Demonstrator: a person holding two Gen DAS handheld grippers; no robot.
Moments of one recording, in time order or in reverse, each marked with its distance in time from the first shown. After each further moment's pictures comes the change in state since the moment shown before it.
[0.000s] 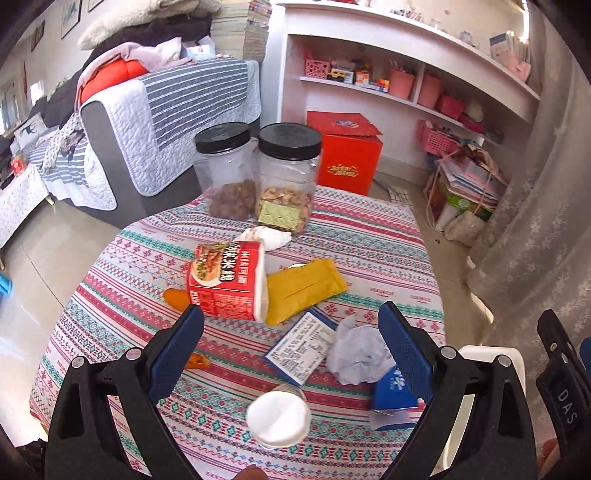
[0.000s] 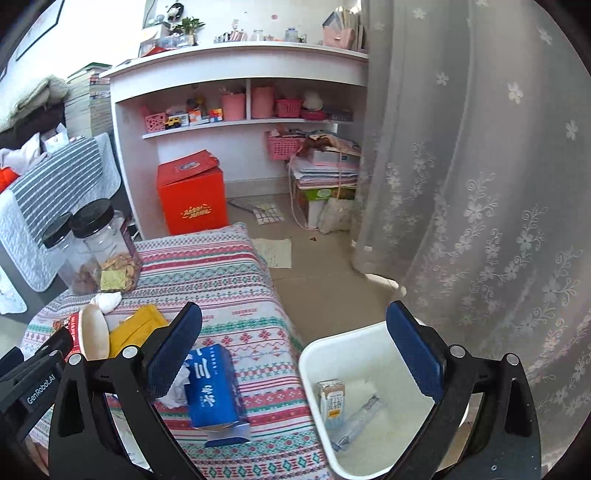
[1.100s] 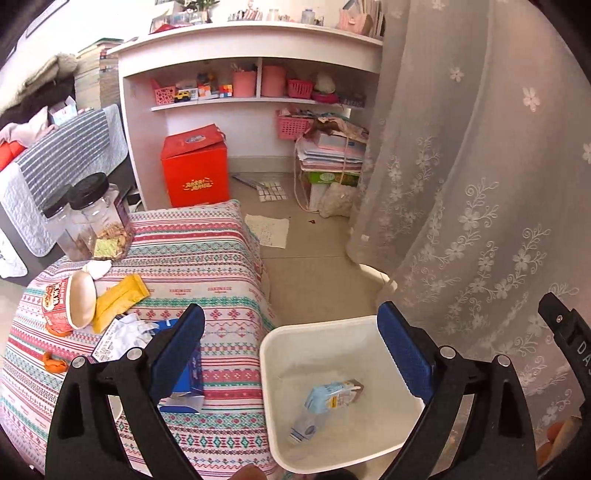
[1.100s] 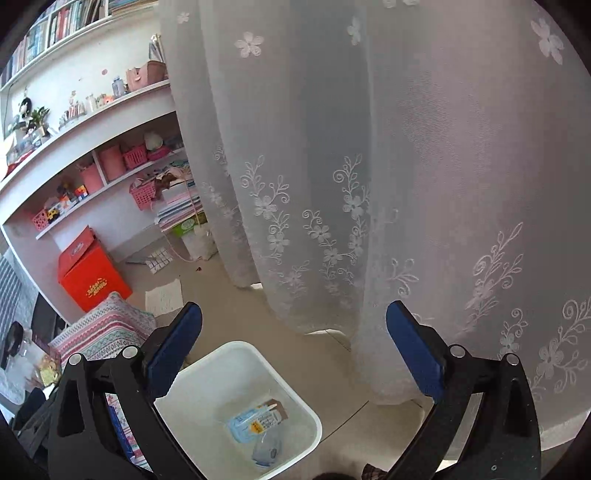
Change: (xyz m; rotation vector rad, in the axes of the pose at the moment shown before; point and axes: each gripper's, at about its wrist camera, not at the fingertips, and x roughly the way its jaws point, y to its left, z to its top) left arm -0.069 -0.240 -0.042 0.279 -0.044 -0.291; right arm -0.027 -0.259 -0.001 0.394 -0.012 -0.262
